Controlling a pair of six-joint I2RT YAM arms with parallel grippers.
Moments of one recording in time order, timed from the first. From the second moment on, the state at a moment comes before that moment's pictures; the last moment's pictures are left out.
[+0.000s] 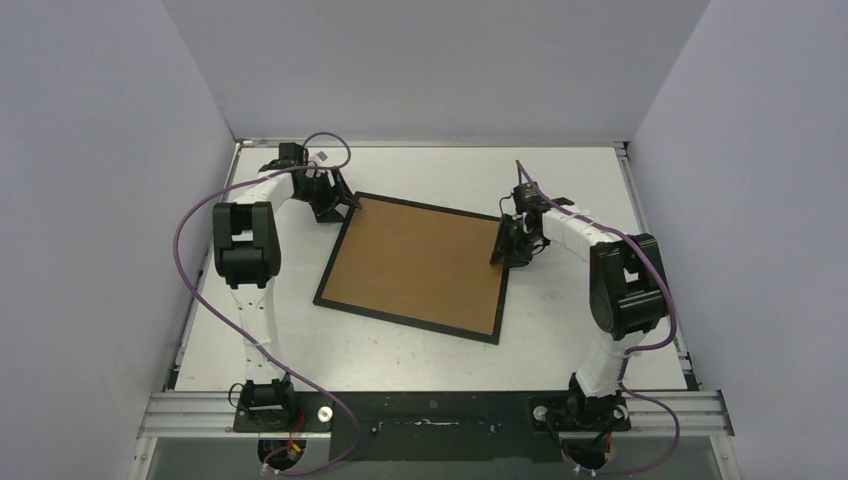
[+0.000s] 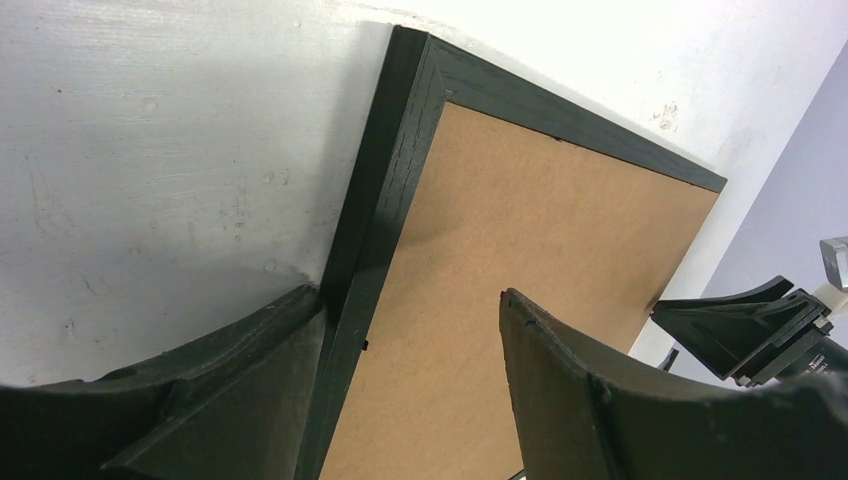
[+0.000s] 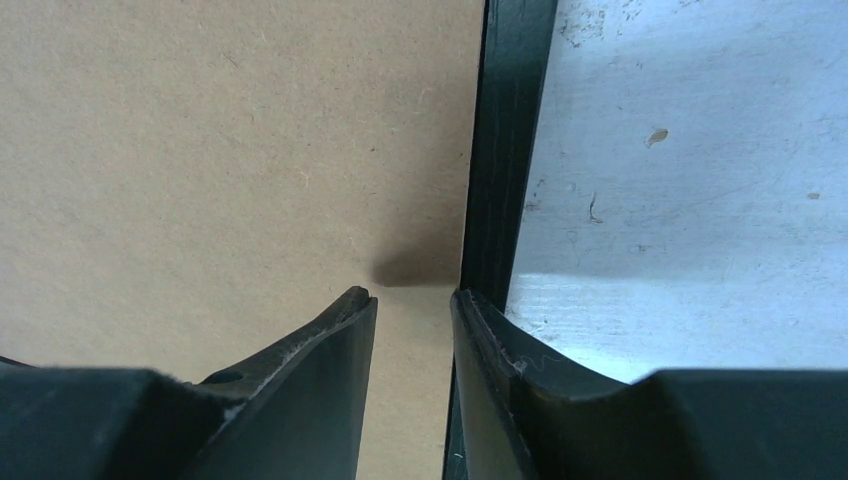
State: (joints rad) left arm 0.00 2.30 1.78 -0.60 0.60 -0.43; right arm 0.27 1.81 1.20 -0.62 -0.16 0.53
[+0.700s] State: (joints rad) left arm 0.01 2.29 1.76 -0.59 0.58 -0.45; right arm 0.18 1.79 1.08 -0.45 -0.36 0.58
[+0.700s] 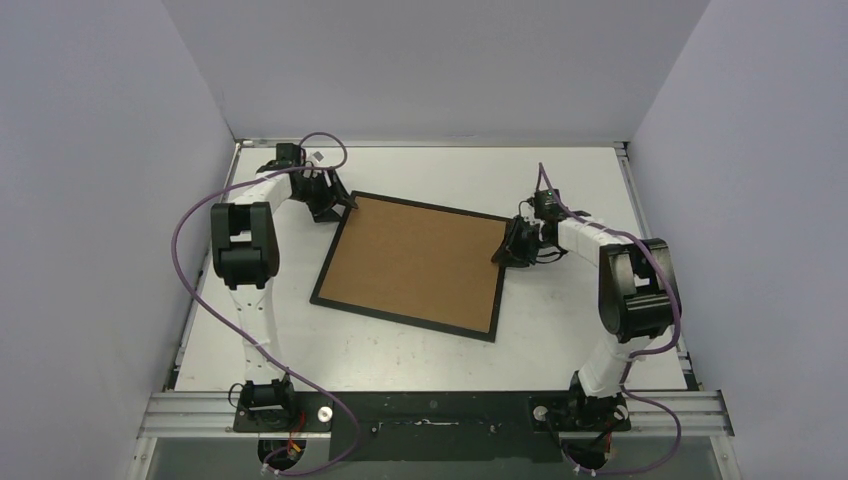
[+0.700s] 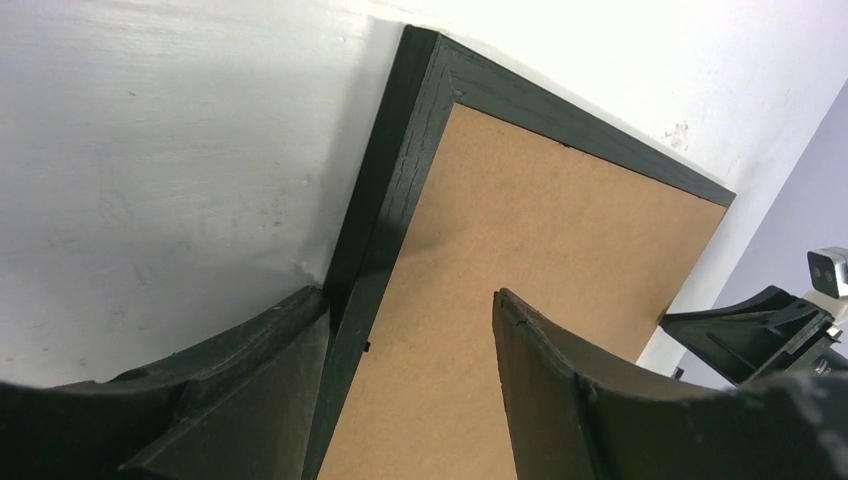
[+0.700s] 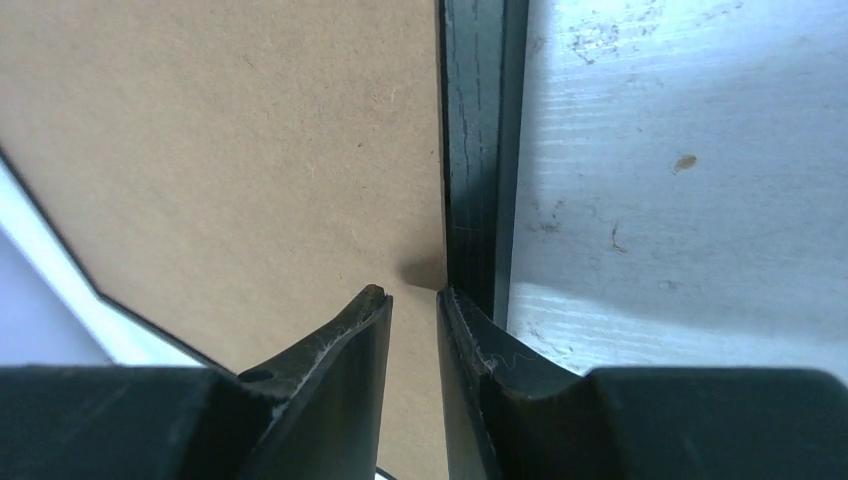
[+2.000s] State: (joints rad) left arm 0.02 2.28 1.75 -0.49 0.48 -0.45; right arm 0.20 1.75 0.98 -0.14 -0.37 0.69
